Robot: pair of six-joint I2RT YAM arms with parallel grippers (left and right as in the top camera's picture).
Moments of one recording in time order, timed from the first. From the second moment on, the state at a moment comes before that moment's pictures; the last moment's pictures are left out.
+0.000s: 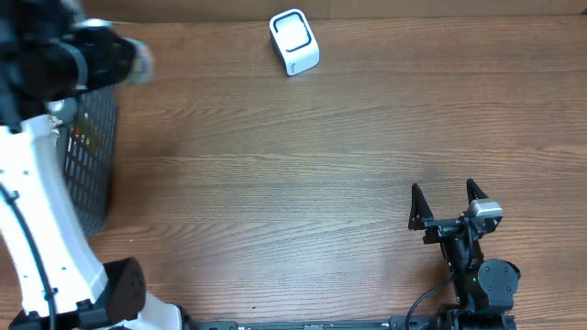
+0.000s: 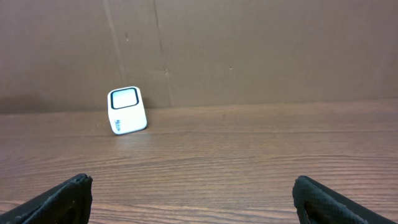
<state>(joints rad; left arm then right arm) 0.17 1.74 2.40 -1.53 0.23 -0.17 -0.03 0.01 0.02 -0.02 -0.15 0.09</state>
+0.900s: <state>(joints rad) -0.61 2.04 1.86 -1.25 -0.09 -0.50 -0.03 0.01 0.02 -0.02 -0.15 0.09</state>
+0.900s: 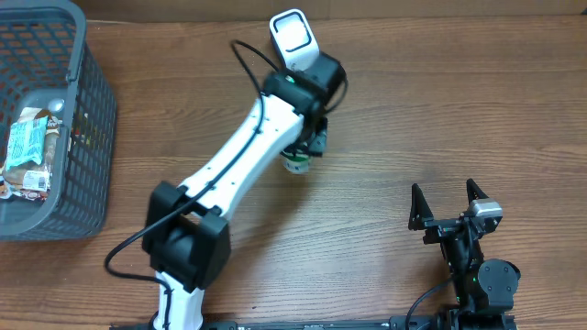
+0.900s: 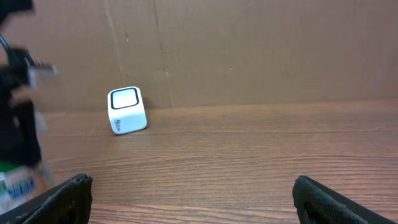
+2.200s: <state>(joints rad) -0.63 2.02 1.88 -1.27 -0.10 -0.53 -0.03 0.01 0.02 -0.02 -0.15 0.09</state>
